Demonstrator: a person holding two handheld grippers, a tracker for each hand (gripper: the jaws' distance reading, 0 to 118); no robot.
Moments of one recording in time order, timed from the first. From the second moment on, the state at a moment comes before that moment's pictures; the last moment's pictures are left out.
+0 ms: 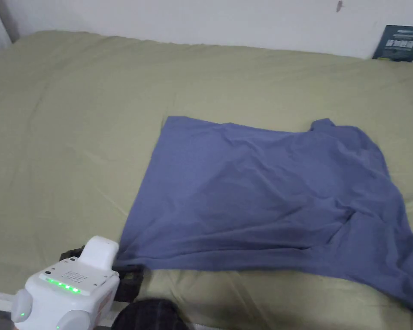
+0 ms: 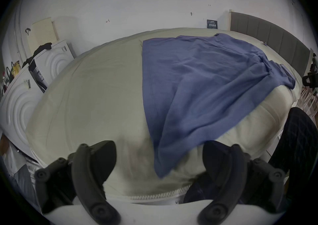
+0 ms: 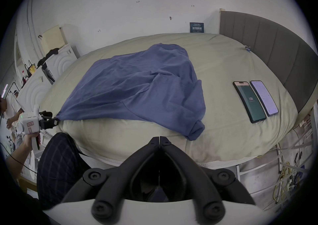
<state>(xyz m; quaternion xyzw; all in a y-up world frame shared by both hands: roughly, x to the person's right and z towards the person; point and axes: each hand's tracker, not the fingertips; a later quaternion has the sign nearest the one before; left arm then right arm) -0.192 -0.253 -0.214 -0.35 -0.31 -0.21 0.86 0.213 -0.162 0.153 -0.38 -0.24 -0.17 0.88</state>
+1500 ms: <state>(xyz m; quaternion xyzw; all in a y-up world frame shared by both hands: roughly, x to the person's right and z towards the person) -0.071 -0.110 -0.352 -0.46 -0.32 -0.24 0.79 0.409 -0.095 -0.019 -0.51 -0.19 -0.18 0.82</state>
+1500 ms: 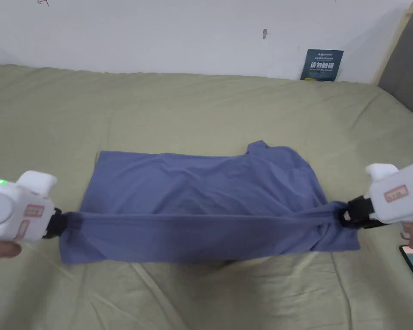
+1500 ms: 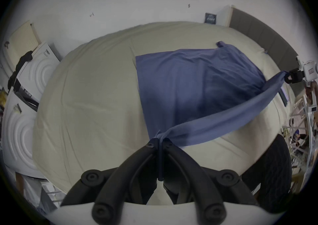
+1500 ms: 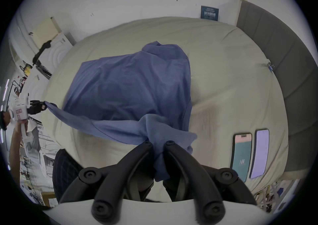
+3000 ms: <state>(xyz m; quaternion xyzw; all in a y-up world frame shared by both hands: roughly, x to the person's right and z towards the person) -0.099 -0.243 -0.321 -0.36 -0.29 -0.21 0.86 0.243 -0.177 0.093 -0.36 -0.22 -0.12 0.90</state>
